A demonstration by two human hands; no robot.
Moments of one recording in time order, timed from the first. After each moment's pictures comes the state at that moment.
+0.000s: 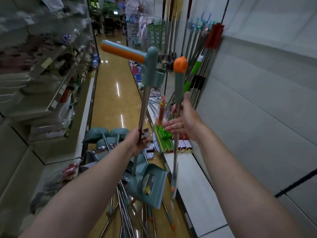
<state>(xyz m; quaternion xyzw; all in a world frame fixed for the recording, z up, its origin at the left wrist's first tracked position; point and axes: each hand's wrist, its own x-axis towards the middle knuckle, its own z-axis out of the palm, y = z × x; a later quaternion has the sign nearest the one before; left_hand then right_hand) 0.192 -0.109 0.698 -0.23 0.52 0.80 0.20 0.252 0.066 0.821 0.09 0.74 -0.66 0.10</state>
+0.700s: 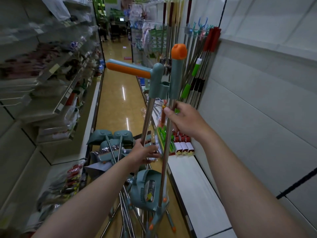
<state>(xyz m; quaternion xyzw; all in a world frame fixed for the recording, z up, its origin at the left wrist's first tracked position) 0.257 -0.086 0.681 -0.04 0.69 0.69 0.22 0.287 0.096 0.836 -0.12 0.89 -0.44 -0.06</state>
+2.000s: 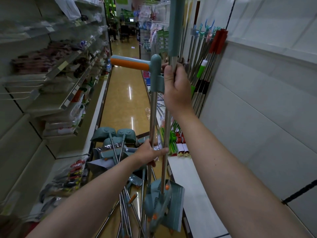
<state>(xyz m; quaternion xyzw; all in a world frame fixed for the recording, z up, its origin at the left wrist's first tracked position) 0.275 -0.059 0.701 0.05 0.80 0.56 0.21 0.258 0.054 0.874 -0.17 0.74 -0.55 -0.33</state>
